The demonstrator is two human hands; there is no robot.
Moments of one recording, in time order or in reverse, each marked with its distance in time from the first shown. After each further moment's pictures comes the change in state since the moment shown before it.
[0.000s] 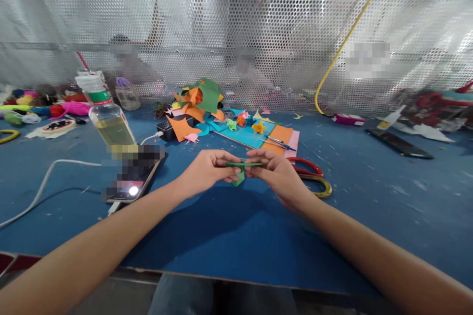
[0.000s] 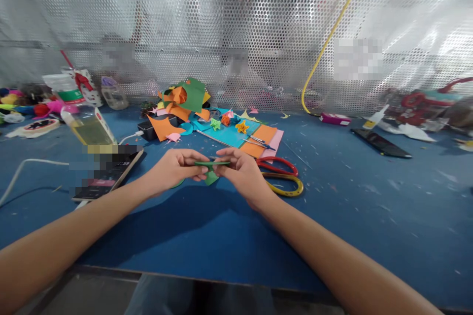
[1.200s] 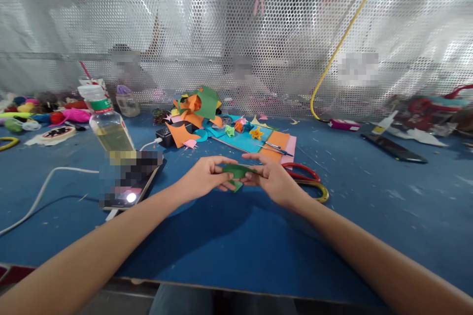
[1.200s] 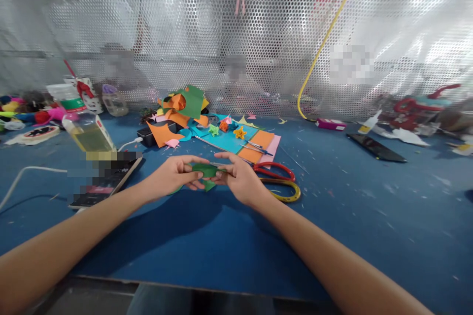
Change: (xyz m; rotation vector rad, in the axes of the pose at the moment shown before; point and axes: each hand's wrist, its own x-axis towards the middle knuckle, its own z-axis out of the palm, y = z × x) left_hand 0.003 -0.003 -0.005 0.123 -0.062 -0.020; right_hand 0.008 0.006 -0.012 -0.066 -0.212 0.016
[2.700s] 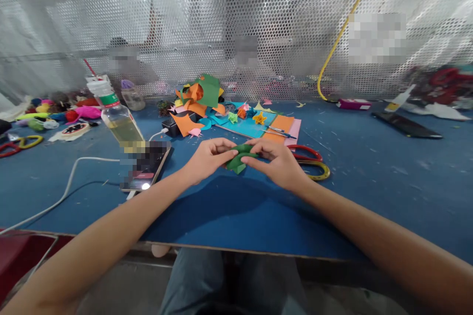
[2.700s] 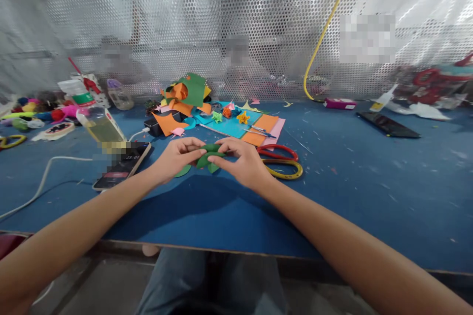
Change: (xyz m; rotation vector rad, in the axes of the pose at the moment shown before) left_hand -0.008 0.011 0.010 -0.026 0.097 0.173; right_hand -0.013 -0.009 0.006 -0.461 0.177 -0.433
